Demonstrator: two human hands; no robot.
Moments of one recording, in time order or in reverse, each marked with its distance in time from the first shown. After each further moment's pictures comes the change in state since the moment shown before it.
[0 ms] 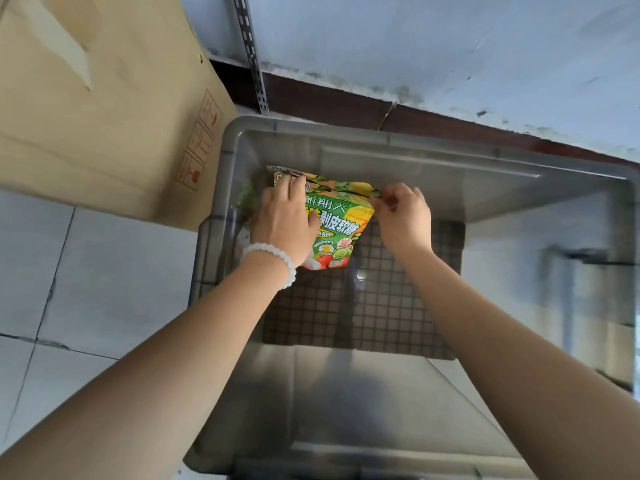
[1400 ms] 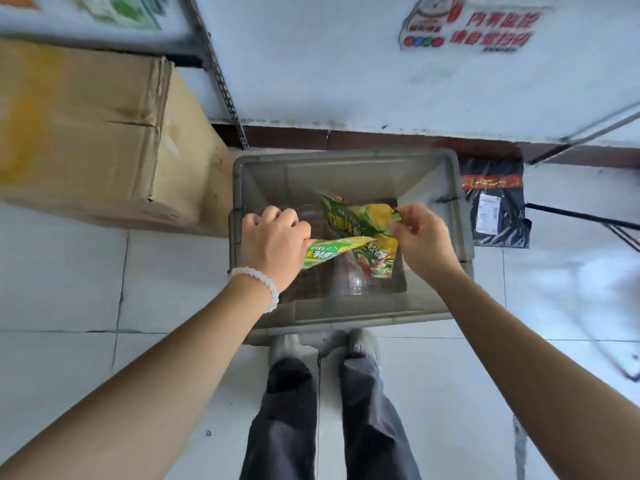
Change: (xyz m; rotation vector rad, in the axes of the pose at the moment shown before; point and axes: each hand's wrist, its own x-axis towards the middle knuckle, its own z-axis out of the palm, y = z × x) left_hand -0.163 0.067 -0.178 0.231 0.101 0.441; right_hand -0.201 -0.046 -0.193 0.127 0.054 -0.027
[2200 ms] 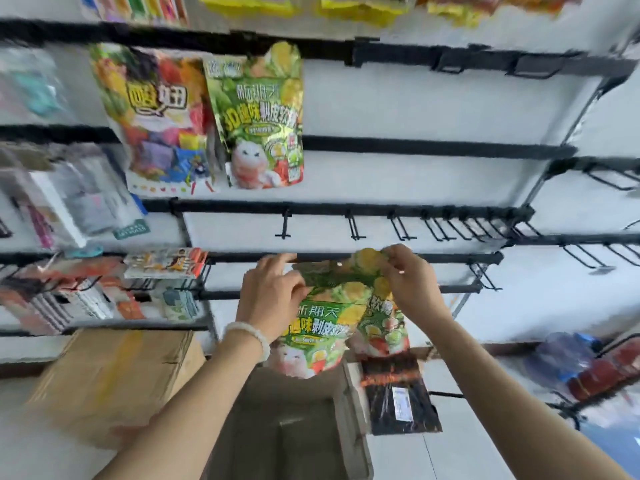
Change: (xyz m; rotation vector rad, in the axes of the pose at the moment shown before) left_hand -0.019 0.221 -0.447 -0.086 0.530 0.144; right_hand -0.203 -0.258 -0.417 0.107 0.387 -0.446
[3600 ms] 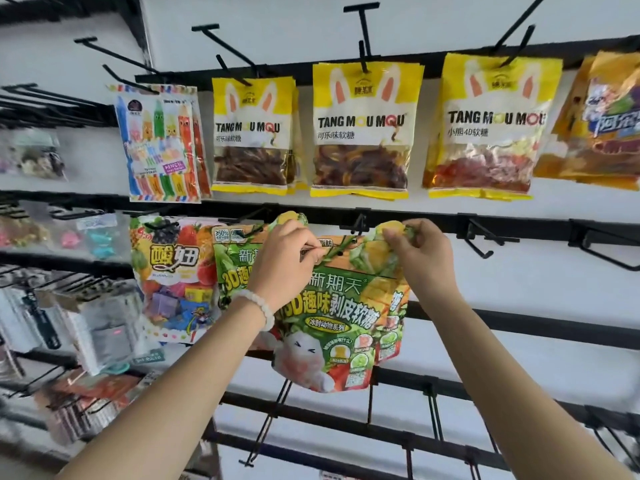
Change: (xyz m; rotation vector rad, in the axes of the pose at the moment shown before) left_hand 0.293 0.043 -0.102 -0.094 0.387 -0.077; right_hand 0.291 -0.100 -0.081 0.464 0.119 -0.283
